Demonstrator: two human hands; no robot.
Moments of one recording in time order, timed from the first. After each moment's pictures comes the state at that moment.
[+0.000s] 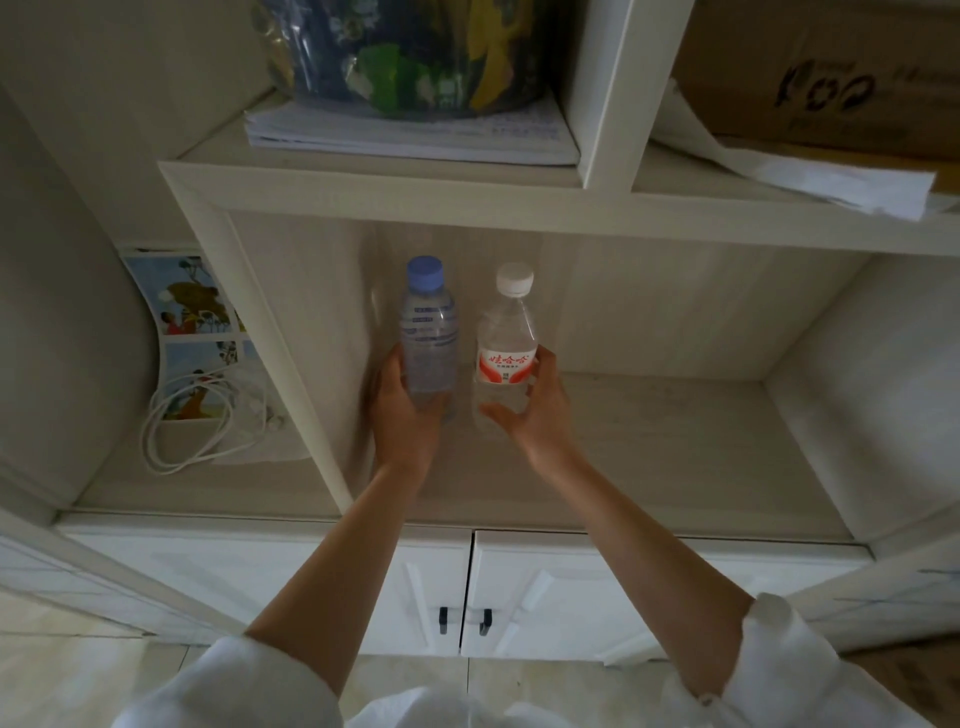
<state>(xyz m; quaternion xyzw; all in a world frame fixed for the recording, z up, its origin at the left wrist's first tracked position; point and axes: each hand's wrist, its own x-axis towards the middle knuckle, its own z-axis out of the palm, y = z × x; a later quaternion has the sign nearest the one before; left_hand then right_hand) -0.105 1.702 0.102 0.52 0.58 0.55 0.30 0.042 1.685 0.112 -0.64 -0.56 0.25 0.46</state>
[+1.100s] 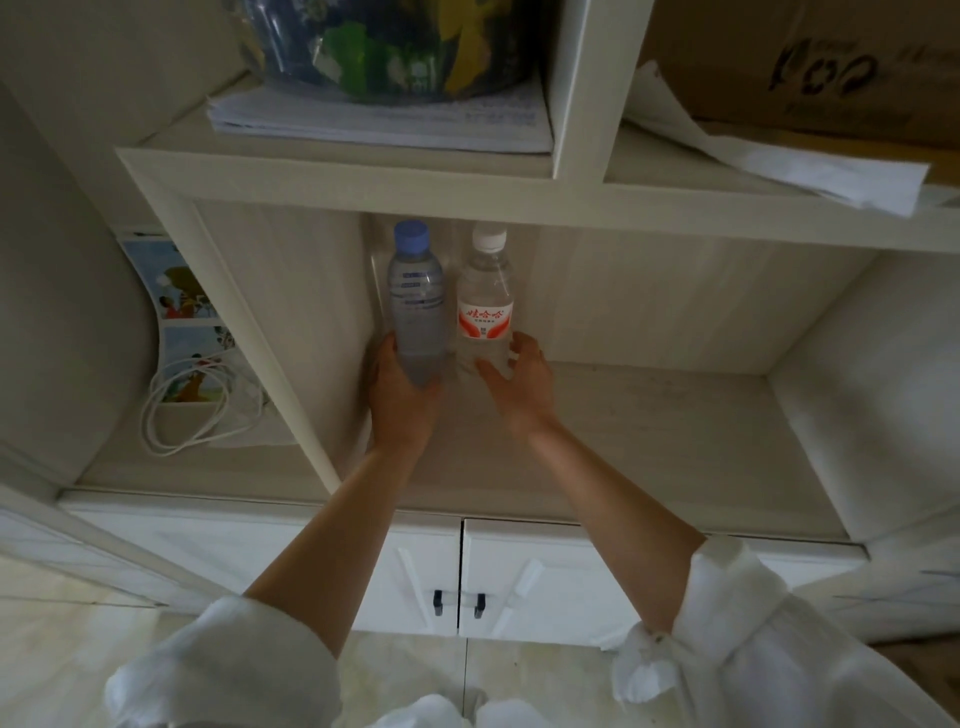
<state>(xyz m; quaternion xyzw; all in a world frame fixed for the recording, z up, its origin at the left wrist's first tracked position) -0.101 1.713 0.101 0.52 0.63 0.51 0.29 0.036 1.713 0.113 -0.68 -0.52 0.29 0.42</state>
